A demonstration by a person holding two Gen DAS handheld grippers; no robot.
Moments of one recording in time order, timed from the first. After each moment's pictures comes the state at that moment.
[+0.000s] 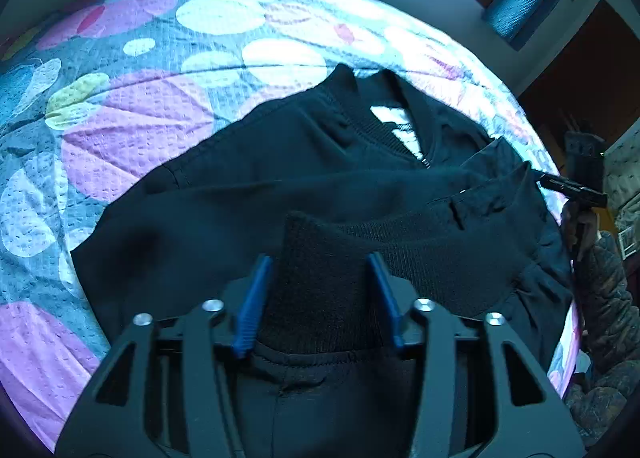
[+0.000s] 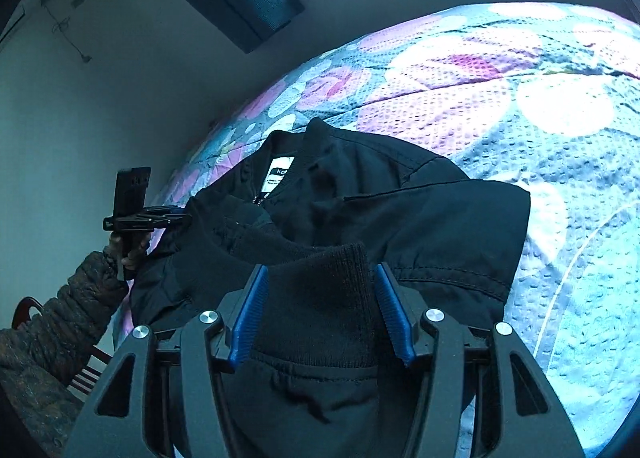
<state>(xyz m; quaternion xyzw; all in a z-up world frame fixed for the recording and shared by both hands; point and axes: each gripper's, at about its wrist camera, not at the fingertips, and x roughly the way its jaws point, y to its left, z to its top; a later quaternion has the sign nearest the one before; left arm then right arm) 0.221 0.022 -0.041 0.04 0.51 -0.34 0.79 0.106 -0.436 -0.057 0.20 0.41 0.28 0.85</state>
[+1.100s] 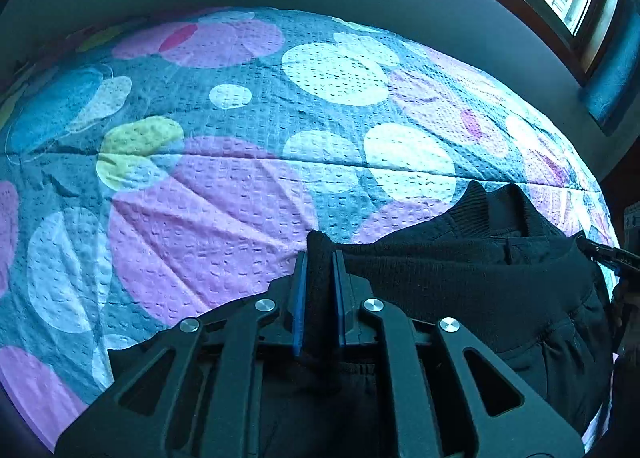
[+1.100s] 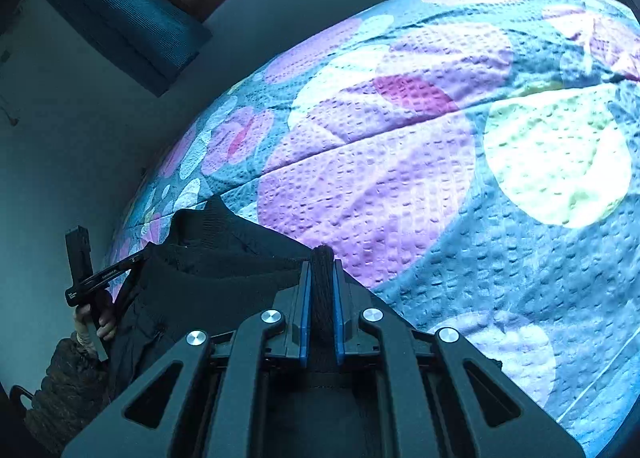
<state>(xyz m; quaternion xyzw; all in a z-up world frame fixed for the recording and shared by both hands) 0.302 0.019 -0.055 -0.03 0.46 -0.17 0.87 0.218 -0.457 -0.080 0.26 0.44 0.16 0.85</state>
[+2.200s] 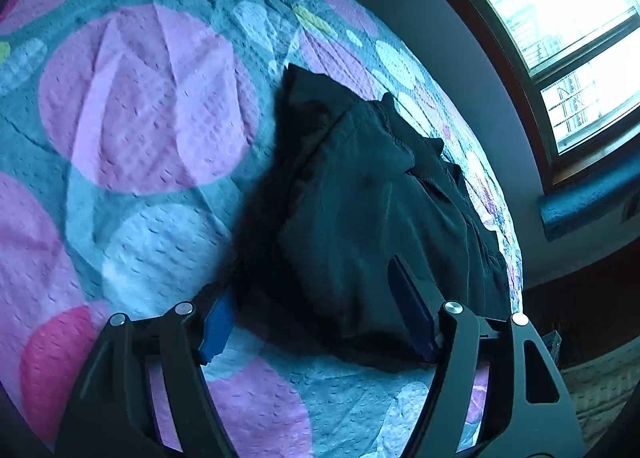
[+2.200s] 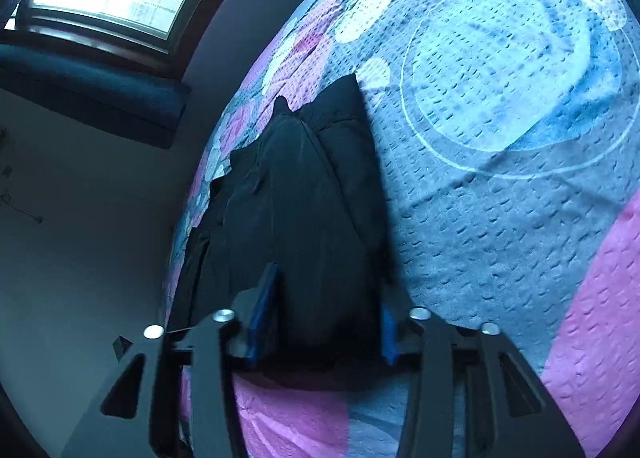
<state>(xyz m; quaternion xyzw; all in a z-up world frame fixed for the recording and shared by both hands) 0.094 0.137 -0.063 -0.29 0.47 -0.14 0.82 0.010 -0.466 -0.095 0.43 0.41 0.10 0.80</state>
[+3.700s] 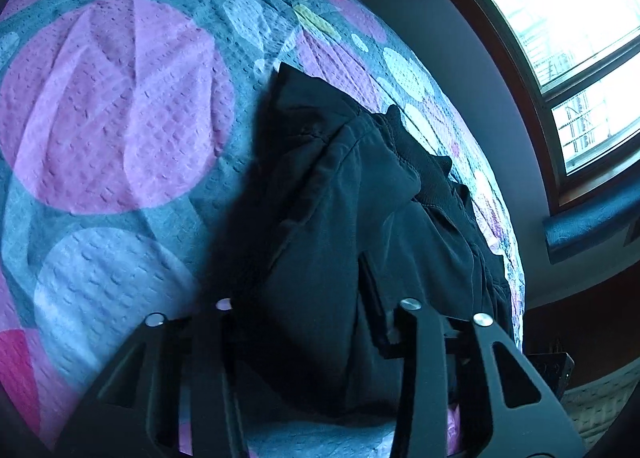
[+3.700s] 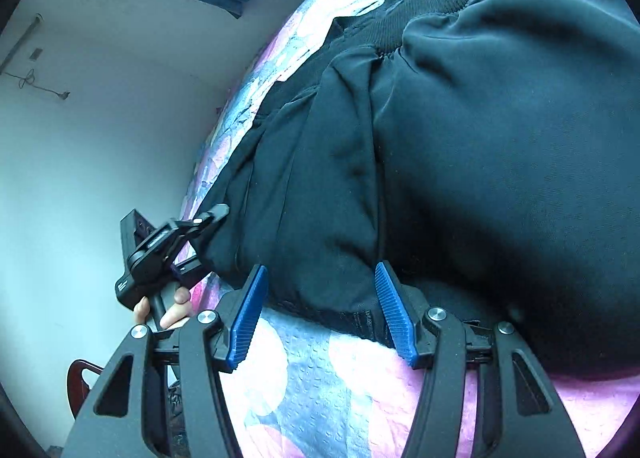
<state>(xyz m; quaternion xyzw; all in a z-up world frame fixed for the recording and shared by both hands) 0.128 0.114 -0.073 -0.31 0.46 -0.12 0.82 0.049 -0.259 -0.090 0.34 0.48 0.27 0.76</state>
